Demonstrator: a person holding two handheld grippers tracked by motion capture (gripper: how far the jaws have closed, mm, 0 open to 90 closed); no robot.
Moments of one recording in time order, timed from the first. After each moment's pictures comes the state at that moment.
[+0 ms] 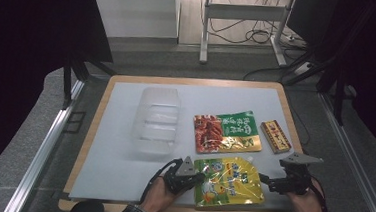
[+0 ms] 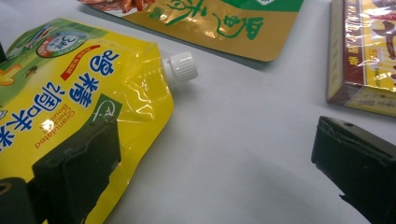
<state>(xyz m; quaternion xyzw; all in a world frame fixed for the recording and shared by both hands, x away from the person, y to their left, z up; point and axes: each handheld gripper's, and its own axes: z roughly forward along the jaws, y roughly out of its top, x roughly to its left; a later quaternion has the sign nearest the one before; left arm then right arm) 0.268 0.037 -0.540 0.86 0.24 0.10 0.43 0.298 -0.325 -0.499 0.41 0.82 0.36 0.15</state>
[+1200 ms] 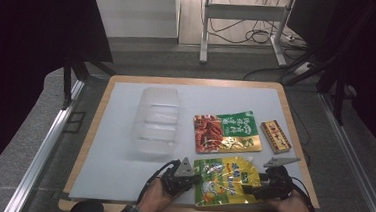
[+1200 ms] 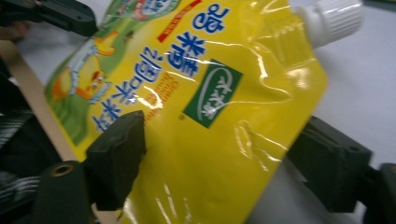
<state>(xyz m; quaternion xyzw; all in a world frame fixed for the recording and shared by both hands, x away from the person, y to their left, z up) 0.265 0.043 -0.542 0.87 0.25 0.09 0.41 0.289 -0.283 -0.509 0.40 0.85 0.34 0.01</state>
